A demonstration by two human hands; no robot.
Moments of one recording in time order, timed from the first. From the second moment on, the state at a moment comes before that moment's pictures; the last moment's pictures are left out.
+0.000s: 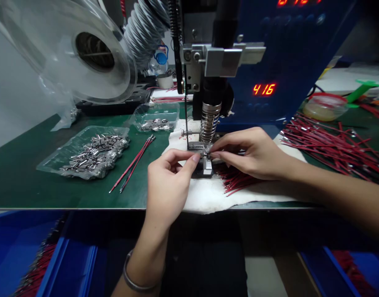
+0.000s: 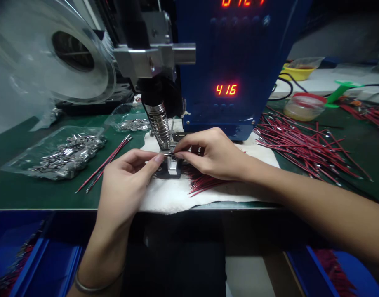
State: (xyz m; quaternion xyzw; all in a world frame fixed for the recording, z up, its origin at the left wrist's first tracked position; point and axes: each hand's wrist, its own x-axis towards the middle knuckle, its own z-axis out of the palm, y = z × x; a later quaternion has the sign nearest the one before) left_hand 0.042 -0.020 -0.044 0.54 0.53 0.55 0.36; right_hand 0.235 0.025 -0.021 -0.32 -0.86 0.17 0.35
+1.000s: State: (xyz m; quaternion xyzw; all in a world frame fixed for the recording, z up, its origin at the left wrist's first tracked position) left_hand 0.043 -0.018 -0.045 0.55 0.51 0.55 0.36; right_hand 0.237 0.024 -0.023 -0.29 -0.88 0.12 0.35
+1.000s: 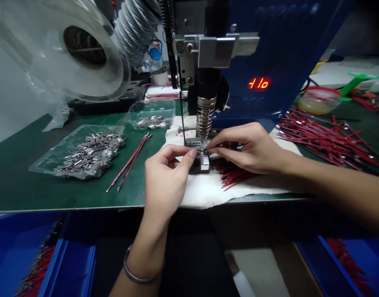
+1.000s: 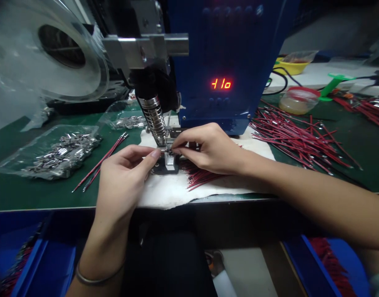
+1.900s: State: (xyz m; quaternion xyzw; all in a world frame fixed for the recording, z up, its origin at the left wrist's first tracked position) left_hand 0.043 -0.019 -0.045 0.56 0.53 0.54 0.34; right_hand 0.238 0.023 -0.020 -0.30 -0.88 0.13 0.34
